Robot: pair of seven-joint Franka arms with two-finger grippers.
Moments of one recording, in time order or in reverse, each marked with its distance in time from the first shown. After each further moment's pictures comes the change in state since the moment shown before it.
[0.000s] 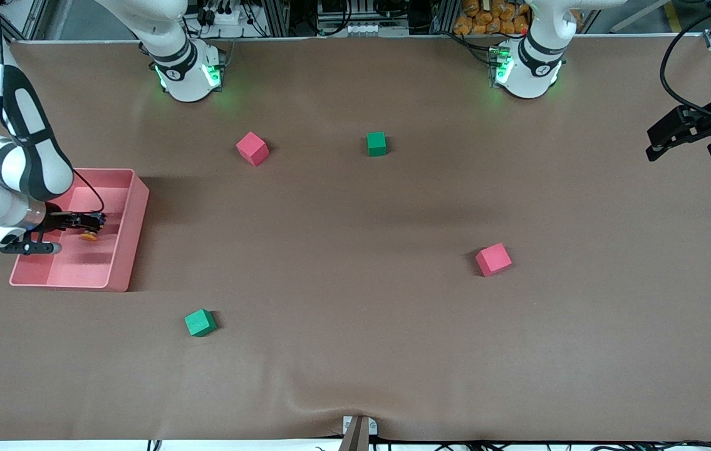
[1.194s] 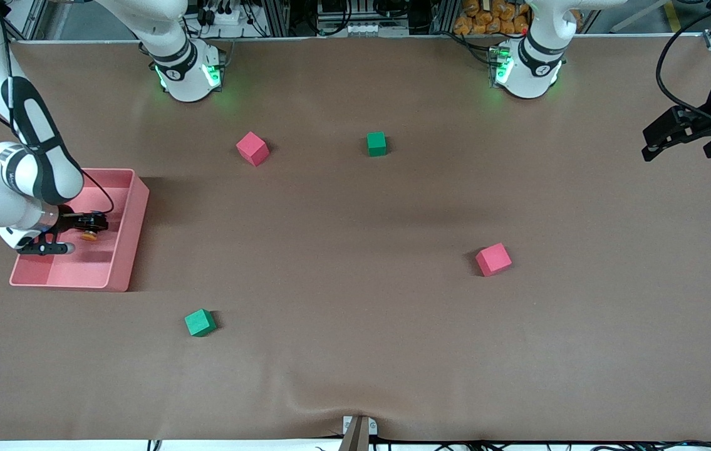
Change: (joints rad) left arm -0.004 0.002 -0.004 -0.001 0.000 0.000 0.000; right arm 0.000 0.047 0.005 -0.005 0.000 0.003 0.000
